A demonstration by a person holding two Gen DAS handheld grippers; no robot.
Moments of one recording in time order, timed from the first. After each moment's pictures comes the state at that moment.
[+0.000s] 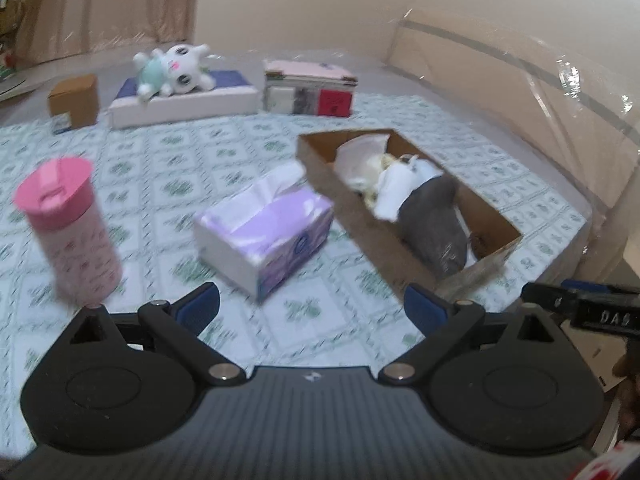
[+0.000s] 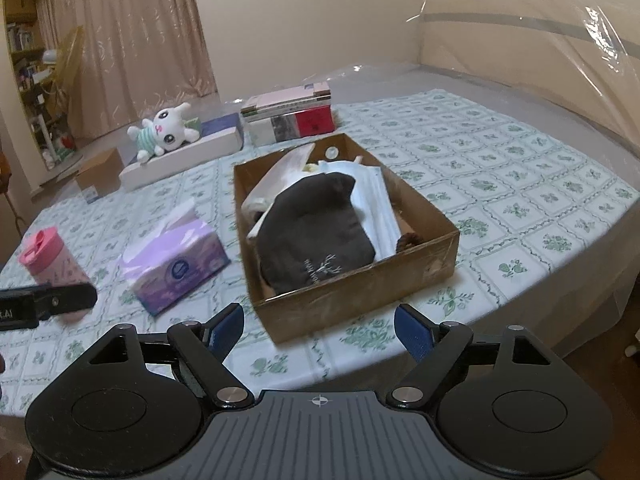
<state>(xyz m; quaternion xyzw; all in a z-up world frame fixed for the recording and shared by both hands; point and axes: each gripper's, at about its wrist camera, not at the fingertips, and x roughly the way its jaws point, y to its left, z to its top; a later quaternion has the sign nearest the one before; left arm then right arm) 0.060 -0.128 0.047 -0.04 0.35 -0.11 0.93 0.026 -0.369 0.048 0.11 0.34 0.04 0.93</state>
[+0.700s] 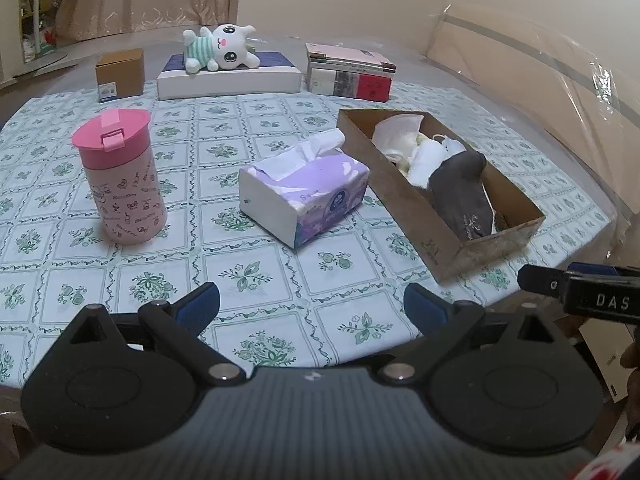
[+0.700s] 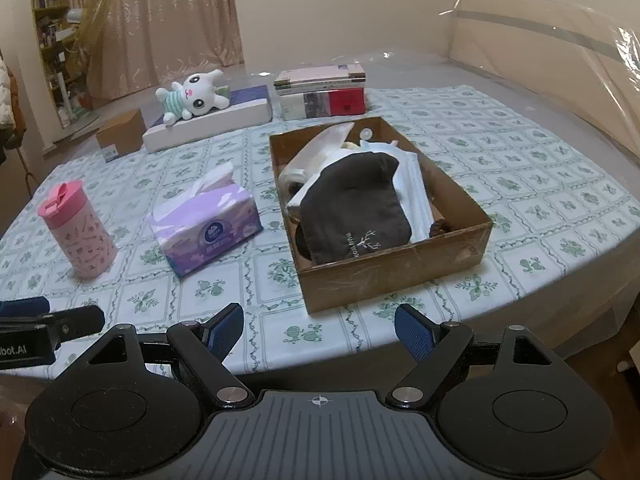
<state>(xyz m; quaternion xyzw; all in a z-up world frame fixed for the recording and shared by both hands) 0.020 -0.119 0.039 -0.05 0.37 -0.05 0.93 0.019 -0.333 0.048 0.06 0.37 0.06 0.93</state>
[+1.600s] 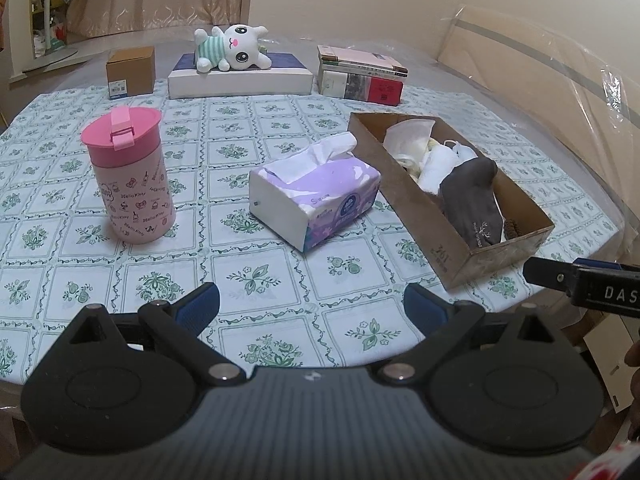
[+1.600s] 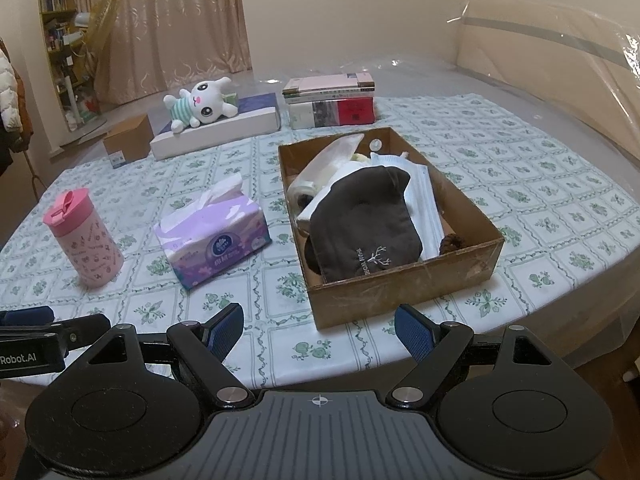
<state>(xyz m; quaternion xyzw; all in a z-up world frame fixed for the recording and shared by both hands) 0.022 -0.117 0.038 -0.06 0.37 -0.04 0.93 0.026 -0.330 0.052 0.06 0.35 0.07 0.93</state>
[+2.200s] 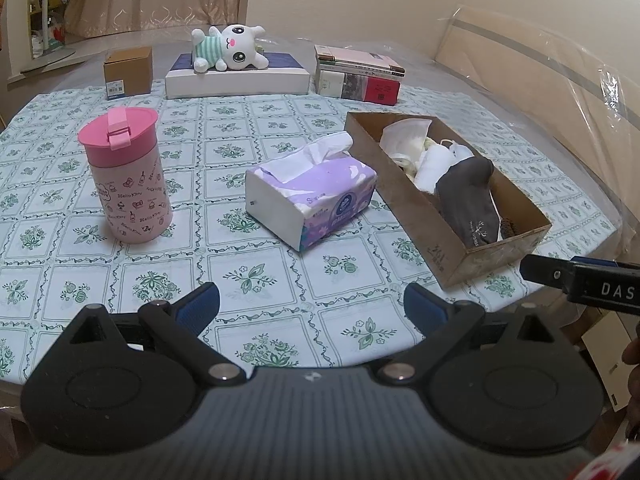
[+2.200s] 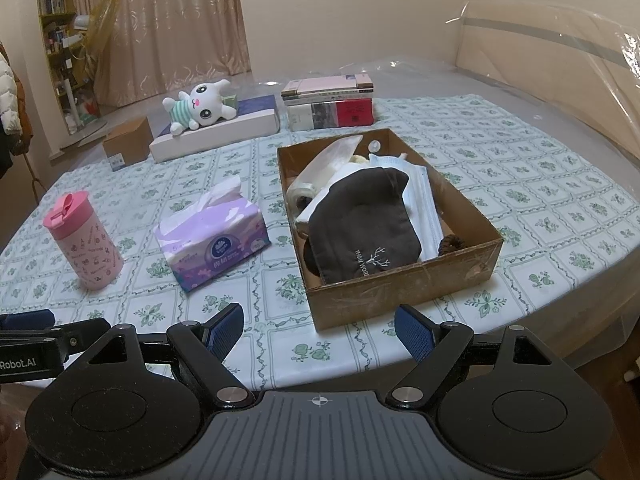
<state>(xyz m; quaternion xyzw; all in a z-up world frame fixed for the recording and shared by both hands) 0.022 -0.119 0.039 -0.06 0.37 -0.04 0.93 0.027 -0.330 0.053 0.07 0.35 0.07 0.93</state>
